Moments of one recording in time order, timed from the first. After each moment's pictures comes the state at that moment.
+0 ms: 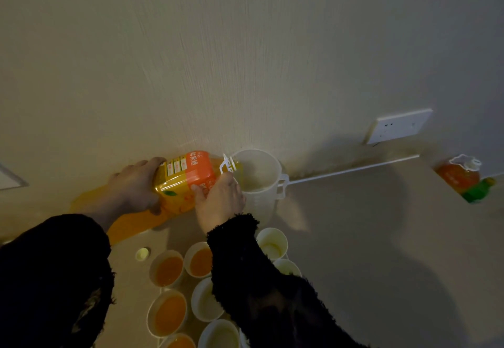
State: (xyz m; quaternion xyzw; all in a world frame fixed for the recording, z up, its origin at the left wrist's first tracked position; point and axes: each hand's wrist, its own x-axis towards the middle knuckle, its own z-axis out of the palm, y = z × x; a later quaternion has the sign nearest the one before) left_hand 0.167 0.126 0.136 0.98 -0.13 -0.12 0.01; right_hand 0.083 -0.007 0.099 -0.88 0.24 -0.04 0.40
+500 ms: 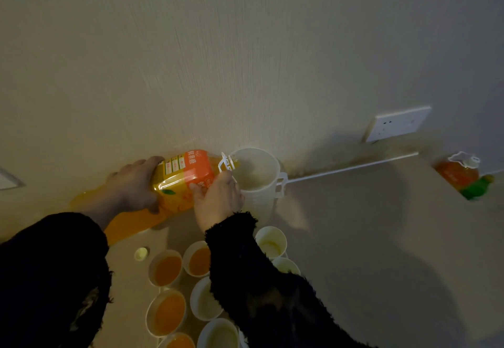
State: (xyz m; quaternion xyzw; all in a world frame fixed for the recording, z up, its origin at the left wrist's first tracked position) left_hand 0.170 0.126 0.136 0.98 -0.13 -0.14 0.02; right_hand 0.084 -0.008 0.100 -0.88 0.24 -0.04 0.41
